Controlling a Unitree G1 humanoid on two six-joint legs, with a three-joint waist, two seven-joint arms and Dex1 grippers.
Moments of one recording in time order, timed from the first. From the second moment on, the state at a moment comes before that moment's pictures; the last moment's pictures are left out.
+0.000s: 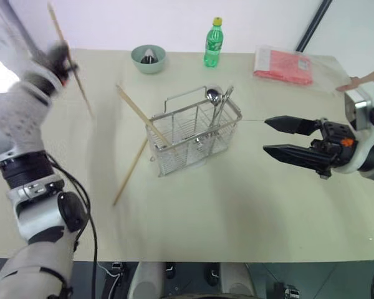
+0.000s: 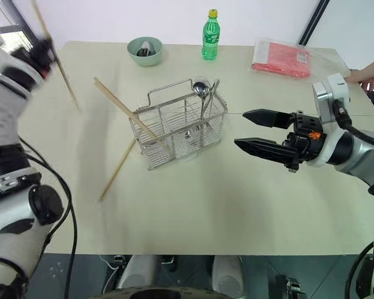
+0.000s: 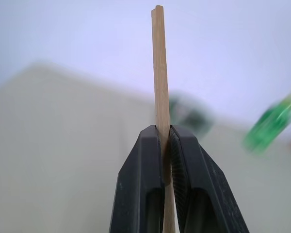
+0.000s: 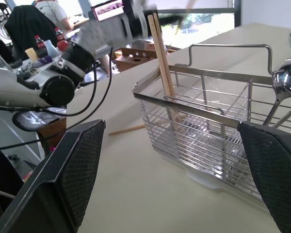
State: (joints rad) left arm -0.96 0.50 0.61 0.15 -0.67 0.71 -0.24; right arm -0.34 -0.93 -0.42 -0.36 1.12 0.91 0.96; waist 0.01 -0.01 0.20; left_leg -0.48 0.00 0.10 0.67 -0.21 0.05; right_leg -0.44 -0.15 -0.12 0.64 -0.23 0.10
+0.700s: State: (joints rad) left arm -0.83 0.30 0.29 -0.35 -1.10 0.74 0.00; right arm -0.35 -0.93 -0.42 -0.29 1.12 0.91 0.92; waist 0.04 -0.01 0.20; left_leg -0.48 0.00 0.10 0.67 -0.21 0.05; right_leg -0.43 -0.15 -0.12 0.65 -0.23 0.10
